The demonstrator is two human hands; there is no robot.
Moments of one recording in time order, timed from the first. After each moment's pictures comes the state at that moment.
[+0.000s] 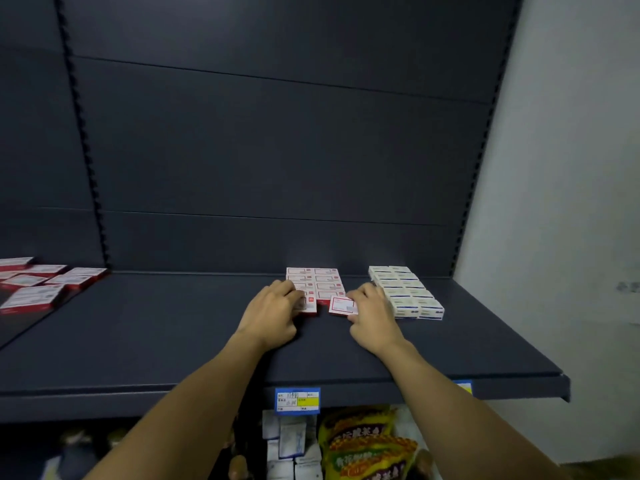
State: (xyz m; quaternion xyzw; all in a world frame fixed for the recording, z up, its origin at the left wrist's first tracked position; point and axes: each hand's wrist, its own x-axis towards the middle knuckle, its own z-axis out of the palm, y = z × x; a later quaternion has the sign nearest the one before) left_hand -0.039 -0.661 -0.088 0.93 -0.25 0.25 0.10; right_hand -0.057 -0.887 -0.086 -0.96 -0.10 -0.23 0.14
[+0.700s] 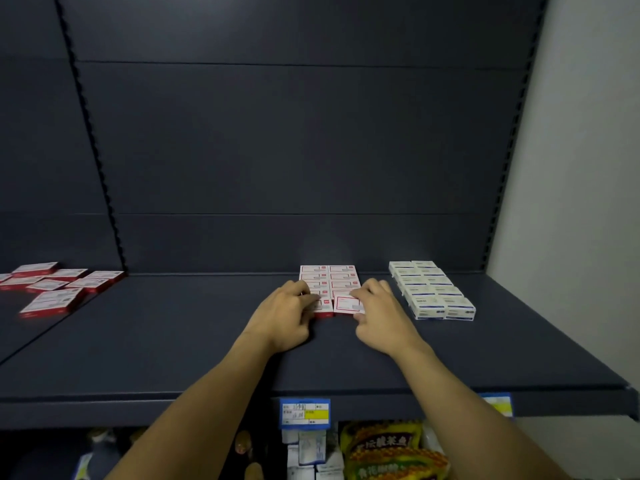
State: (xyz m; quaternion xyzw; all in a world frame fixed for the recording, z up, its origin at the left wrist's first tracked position) left_hand -0.021 -0.665 -0.094 0.93 -0.26 0.23 0.12; right_hand -0.031 -0.888 -0.094 -0.94 -0.19 -0.23 0.18
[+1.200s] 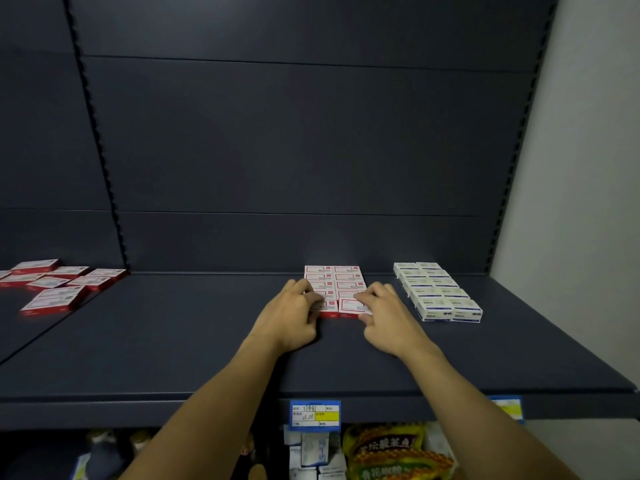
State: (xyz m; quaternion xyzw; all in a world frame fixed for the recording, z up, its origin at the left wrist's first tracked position) left_hand -0.021 -0.666 -0.097 0.93 -0.24 0.22 0.15; right_hand -0.028 -0.888 -0.099 -0.94 -0.19 -0.21 0.18
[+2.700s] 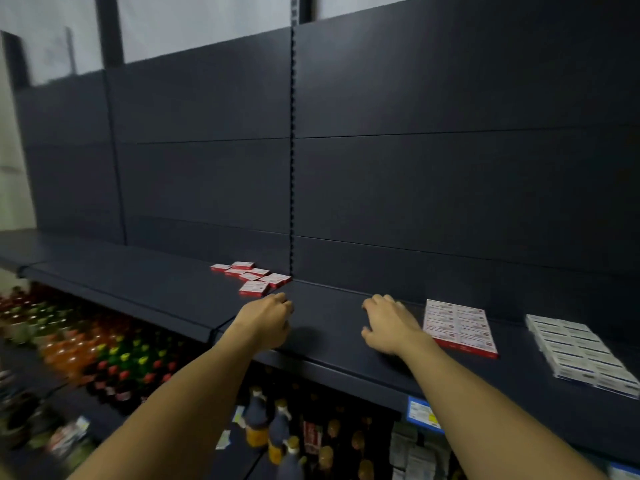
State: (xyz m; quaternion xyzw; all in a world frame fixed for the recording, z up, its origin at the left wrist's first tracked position) left_hand -0.194 -0.462 -0.034 0.99 0.04 0.14 -0.06; right_hand -0.094 -0.710 -0.030 -0.92 -0.35 -0.16 0.03
